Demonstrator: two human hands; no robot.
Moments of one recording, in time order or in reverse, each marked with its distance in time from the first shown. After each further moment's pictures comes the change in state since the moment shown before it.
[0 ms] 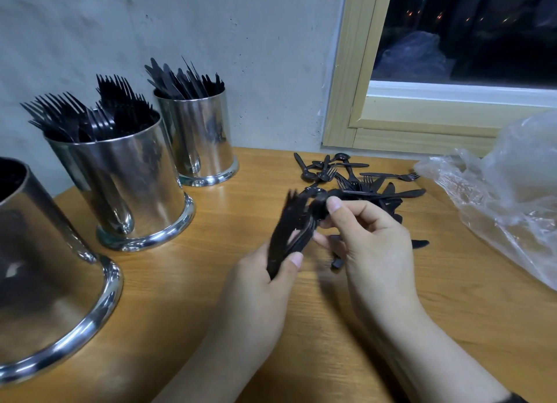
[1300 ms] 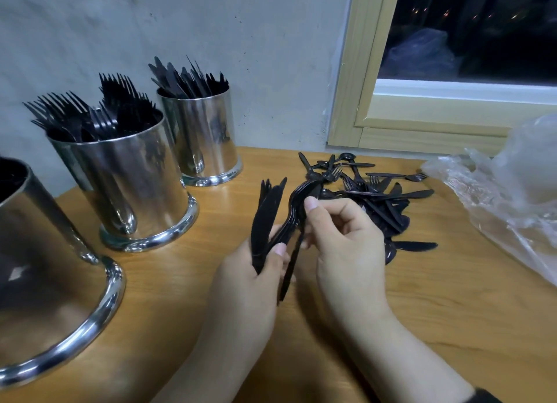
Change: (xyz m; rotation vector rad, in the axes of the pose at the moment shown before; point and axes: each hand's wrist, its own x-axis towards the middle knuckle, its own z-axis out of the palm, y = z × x) left_hand 0.003 0.006 -0.006 -0.066 0.135 -0.049; right_hand -0.007 0.009 0.031 -0.061 -0.013 -0.087
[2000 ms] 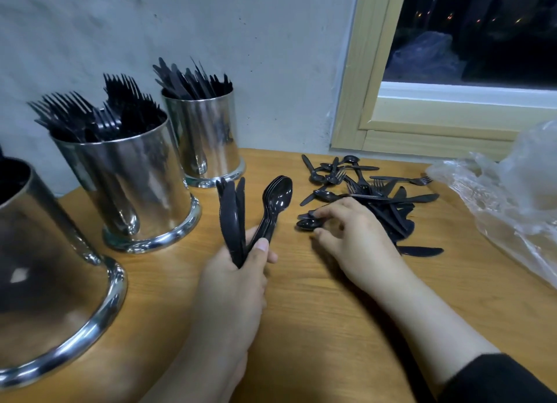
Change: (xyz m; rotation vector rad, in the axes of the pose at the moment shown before) left_hand 0.011 -0.018 -0.001 -0.286 0.075 -0.137; right_hand 0.061 0.034 -0.043 -1.017 -0.382 -0.220
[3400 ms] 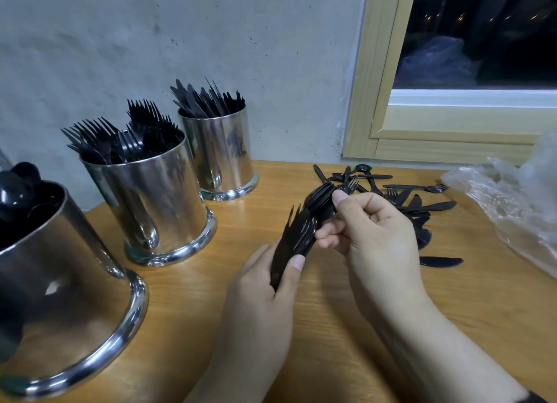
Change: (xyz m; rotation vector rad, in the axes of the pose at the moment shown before) left_hand -0.012 0.020 0.001 0.442 -0.050 0.325; right_hand -0.015 -0.074 -0.017 1.281 0.284 0.245
